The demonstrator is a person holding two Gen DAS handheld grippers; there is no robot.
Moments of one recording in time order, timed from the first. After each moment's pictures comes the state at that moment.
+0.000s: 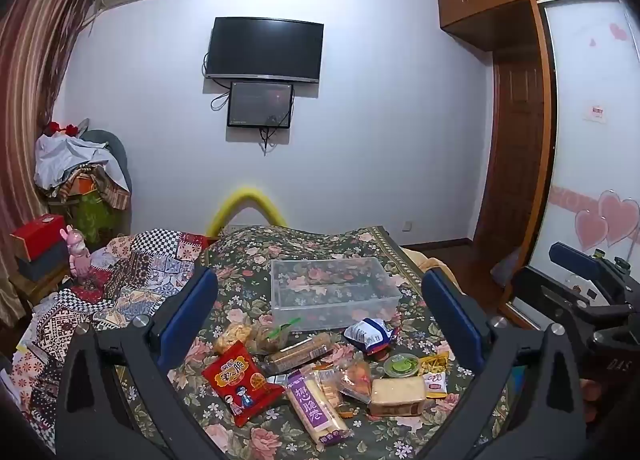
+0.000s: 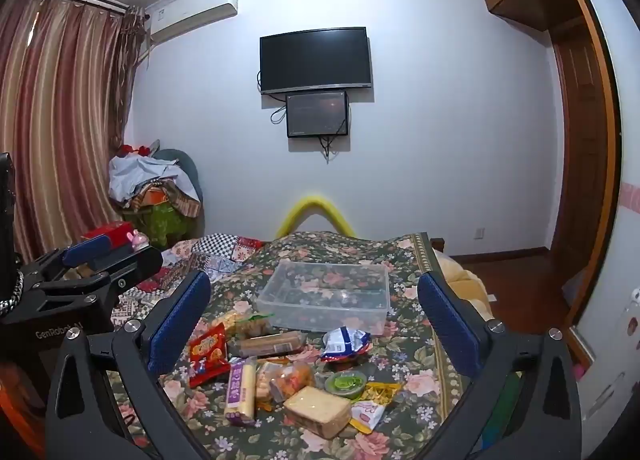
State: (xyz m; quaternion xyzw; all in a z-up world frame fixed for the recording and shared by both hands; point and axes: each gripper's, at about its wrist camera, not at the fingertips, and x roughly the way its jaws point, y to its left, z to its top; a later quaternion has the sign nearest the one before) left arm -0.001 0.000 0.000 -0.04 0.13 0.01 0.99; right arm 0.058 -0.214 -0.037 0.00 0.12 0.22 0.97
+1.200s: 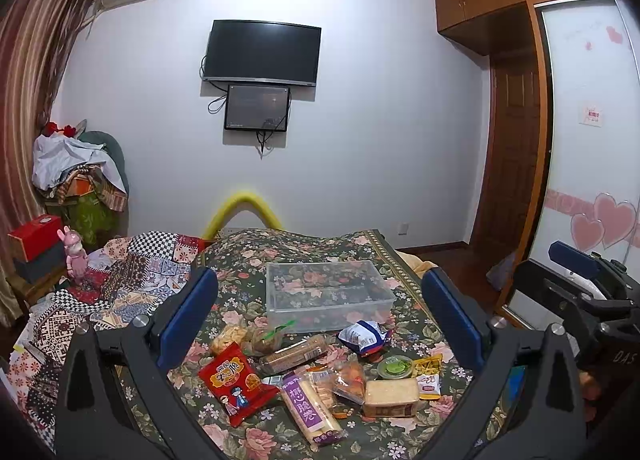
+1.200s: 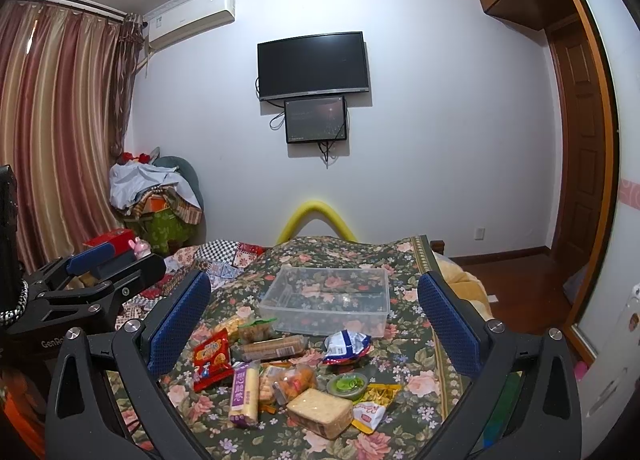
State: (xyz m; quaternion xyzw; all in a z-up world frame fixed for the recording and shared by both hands) left arm -0.006 -0.005 0.005 -0.04 0.12 0.00 0.99; right arm 0.053 -0.216 -0.034 0.00 0.11 0.22 0.97
